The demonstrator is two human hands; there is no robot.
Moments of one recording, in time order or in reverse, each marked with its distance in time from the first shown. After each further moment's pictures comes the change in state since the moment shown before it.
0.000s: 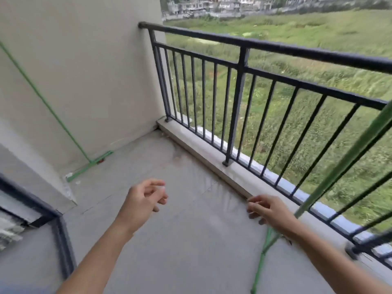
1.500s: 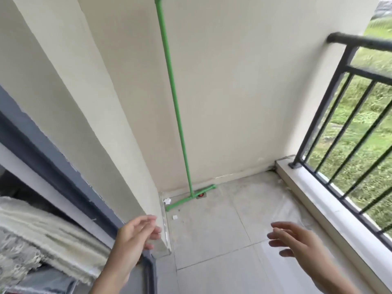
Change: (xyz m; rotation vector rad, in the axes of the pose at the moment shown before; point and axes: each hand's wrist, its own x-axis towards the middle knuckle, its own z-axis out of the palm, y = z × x) left_hand 0.459 -0.183 -0.680 -0.269 0.565 -0.274; right_hand 0.494 -0.501 0.601 0.143 -0.275 -0.095
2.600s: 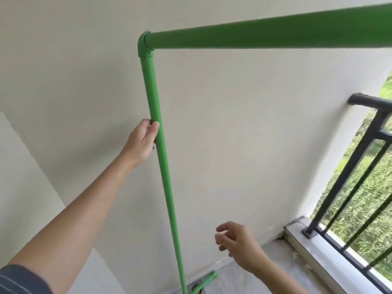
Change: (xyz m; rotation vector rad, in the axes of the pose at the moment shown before) left_hand 0.626 0.360 0.079 0.235 -0.118 0.727; right_hand 0.476 -0.238 0.201 -0.283 -0.065 -0.107
